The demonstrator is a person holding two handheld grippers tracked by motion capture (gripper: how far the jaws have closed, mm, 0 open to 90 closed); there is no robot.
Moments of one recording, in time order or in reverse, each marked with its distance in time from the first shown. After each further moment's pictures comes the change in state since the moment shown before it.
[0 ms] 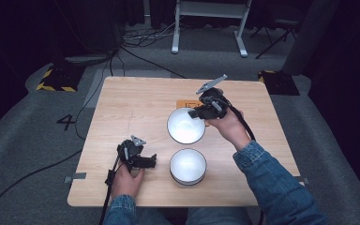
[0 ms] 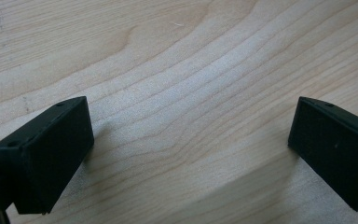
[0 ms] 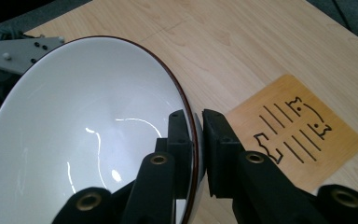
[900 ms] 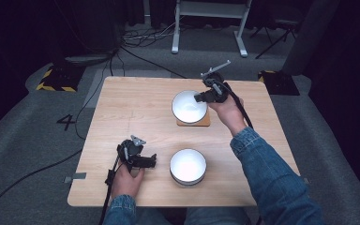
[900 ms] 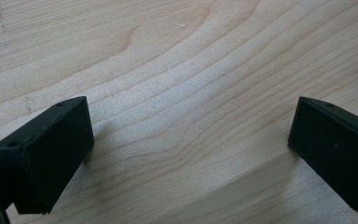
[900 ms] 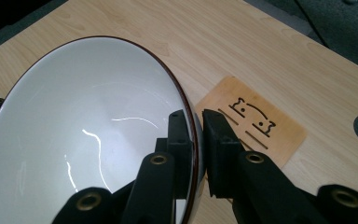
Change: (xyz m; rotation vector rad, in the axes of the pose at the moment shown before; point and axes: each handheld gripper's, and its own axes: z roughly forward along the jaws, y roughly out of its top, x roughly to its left) left arm 0.000 0.000 0.000 0.003 0.006 -0.001; right arm -0.056 0.018 0.012 -0.003 -0.131 0.131
